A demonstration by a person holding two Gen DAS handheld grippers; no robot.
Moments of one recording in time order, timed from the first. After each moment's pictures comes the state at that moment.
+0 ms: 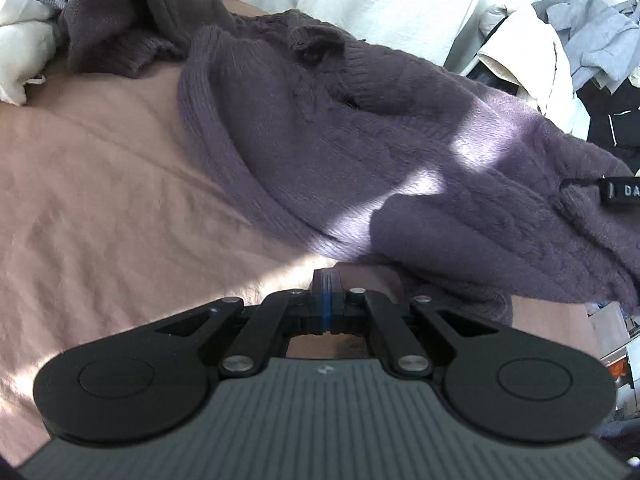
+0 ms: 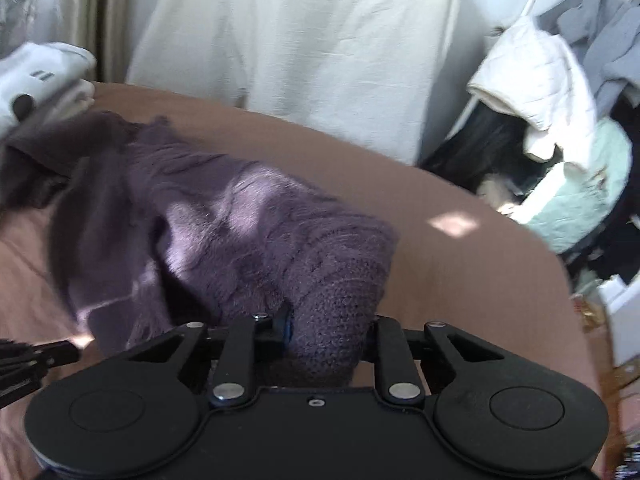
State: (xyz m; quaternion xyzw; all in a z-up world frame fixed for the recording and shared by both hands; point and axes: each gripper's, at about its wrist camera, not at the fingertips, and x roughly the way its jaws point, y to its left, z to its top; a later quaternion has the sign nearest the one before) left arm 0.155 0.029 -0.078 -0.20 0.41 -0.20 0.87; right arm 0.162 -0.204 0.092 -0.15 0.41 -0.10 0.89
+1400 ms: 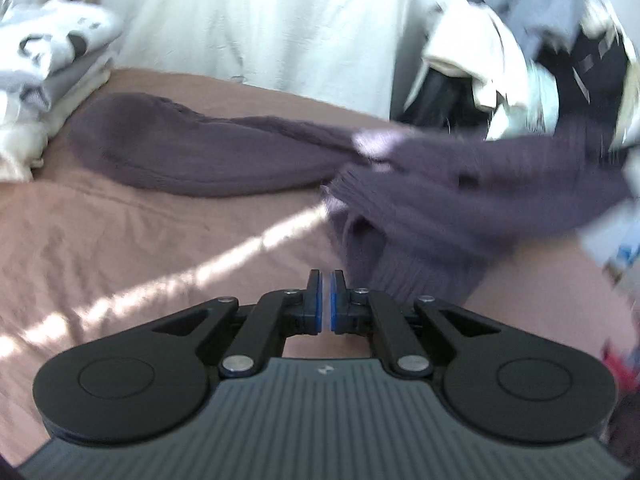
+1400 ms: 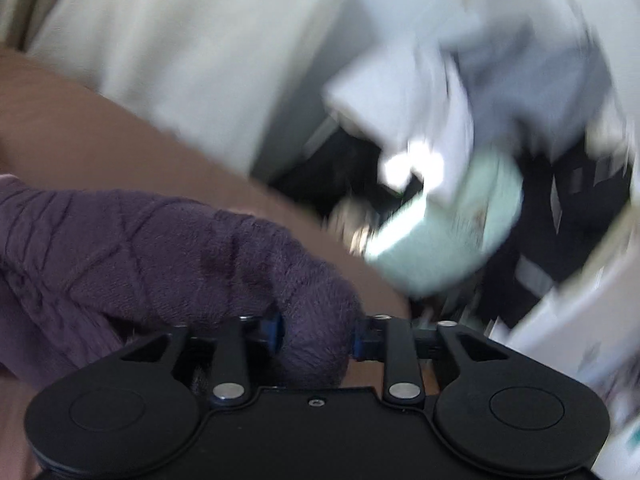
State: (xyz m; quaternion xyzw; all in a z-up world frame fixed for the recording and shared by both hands) left arm 0.080 -0.016 -0.032 -0.12 0.32 -0.21 0.91; right arm 0.134 -0.461 0.139 -0.22 0.37 -0.18 0.88
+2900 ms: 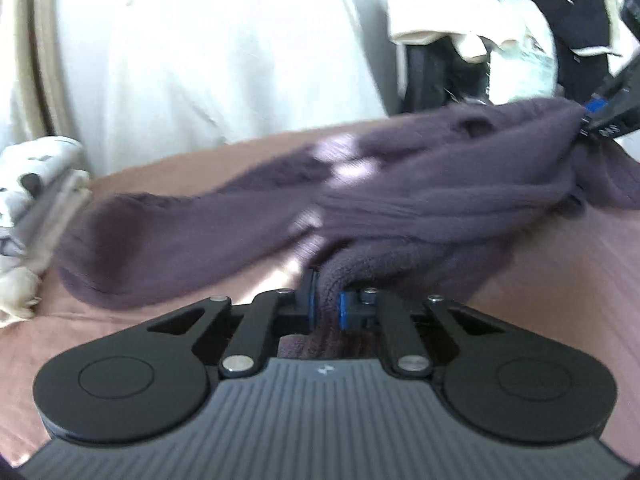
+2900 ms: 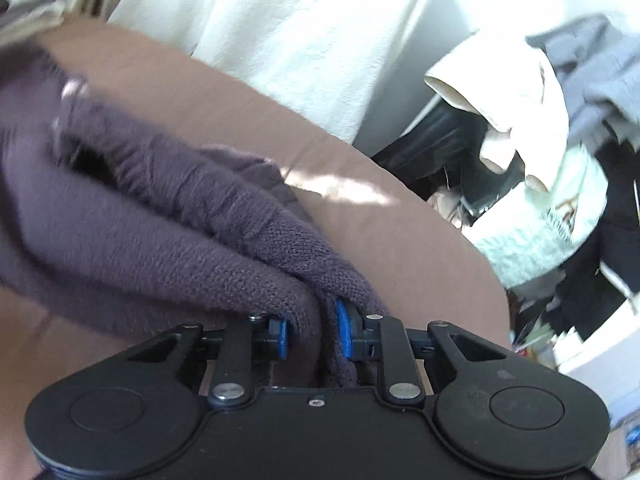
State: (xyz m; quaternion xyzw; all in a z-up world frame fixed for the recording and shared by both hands) left arm 0.102 -0.125 -0.036 0.09 0.24 -0.15 0.95; right arm 0.126 -0.414 0.073 -0.22 0.39 -0.07 0.89
